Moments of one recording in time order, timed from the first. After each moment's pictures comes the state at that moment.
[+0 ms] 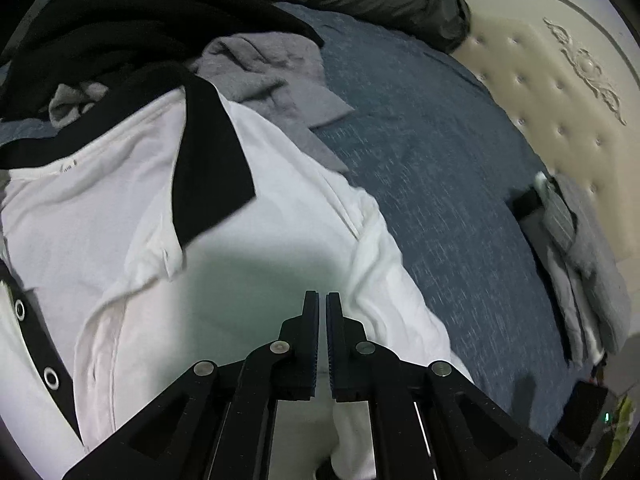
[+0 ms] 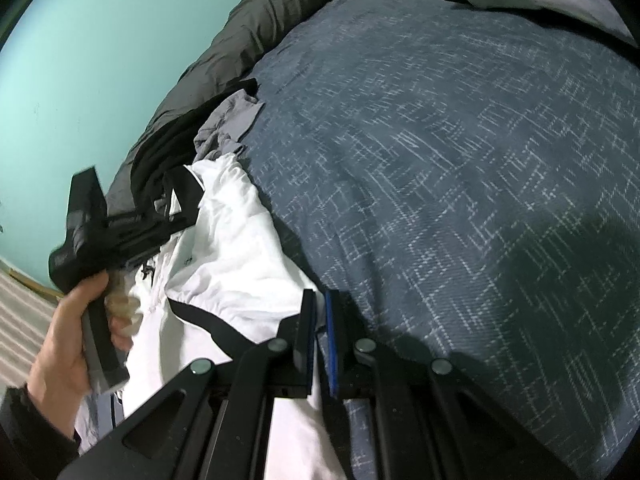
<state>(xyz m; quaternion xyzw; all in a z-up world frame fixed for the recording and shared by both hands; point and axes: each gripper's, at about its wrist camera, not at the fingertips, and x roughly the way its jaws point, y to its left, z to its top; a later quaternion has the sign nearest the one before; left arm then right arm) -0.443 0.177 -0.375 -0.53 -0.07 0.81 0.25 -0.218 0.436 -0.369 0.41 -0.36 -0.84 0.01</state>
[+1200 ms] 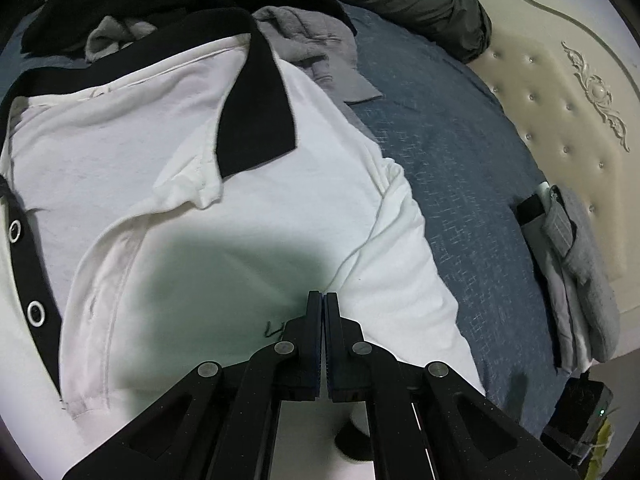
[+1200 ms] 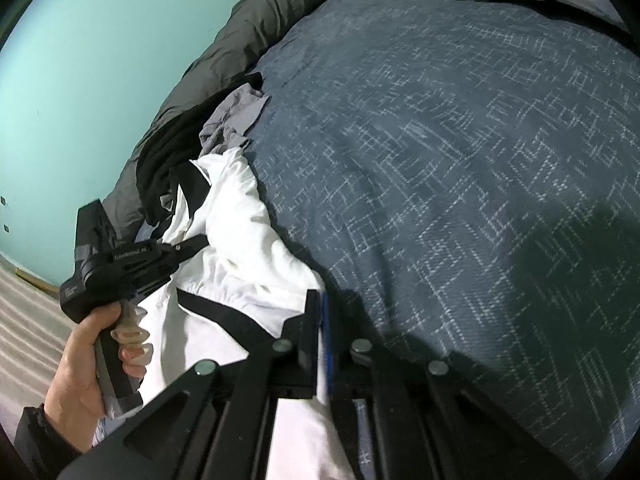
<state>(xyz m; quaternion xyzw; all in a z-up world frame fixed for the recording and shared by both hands) -0.434 0.158 -0.400 -0.55 -0.12 0.79 0.23 -0.223 0.437 -0.370 0.42 -0.36 -0.83 0.03</state>
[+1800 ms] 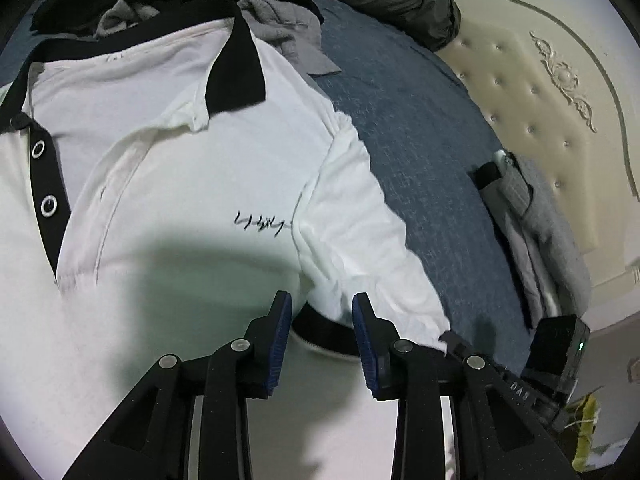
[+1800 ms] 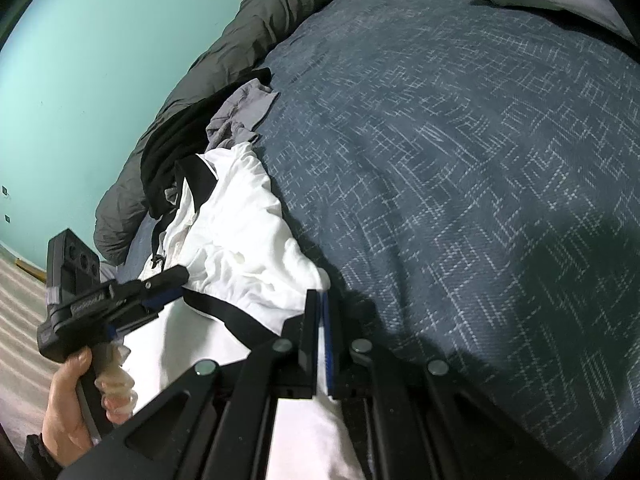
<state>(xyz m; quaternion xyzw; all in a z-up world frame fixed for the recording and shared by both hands) -0.383 0.144 -0.389 -0.56 -0.13 0.77 0.28 -0.227 0.432 -0.366 0.42 -0.35 -0.83 0.04</state>
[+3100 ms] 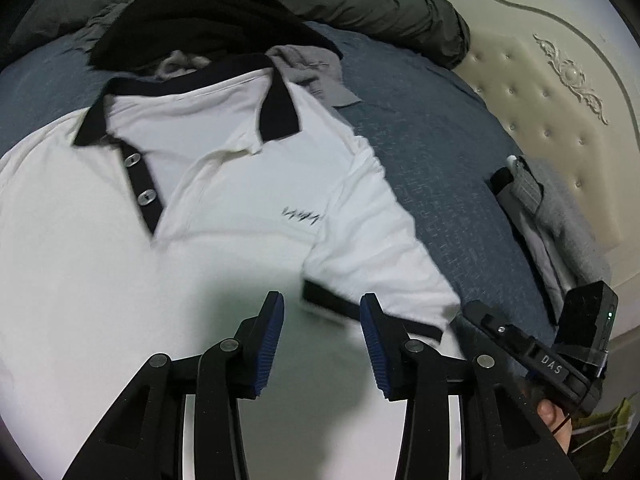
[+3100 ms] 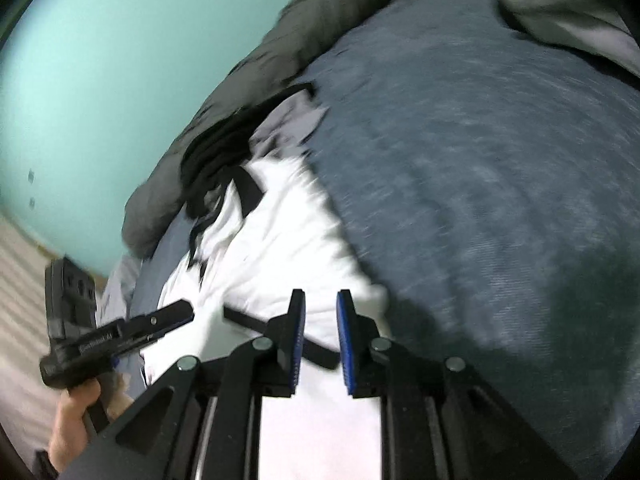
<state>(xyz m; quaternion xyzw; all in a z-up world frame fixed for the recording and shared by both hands) -0.324 0.109 -0.344 -0.52 -0.09 0.82 0.21 -0.228 0.409 -0.339 0.40 -0.33 -0.85 0.10</state>
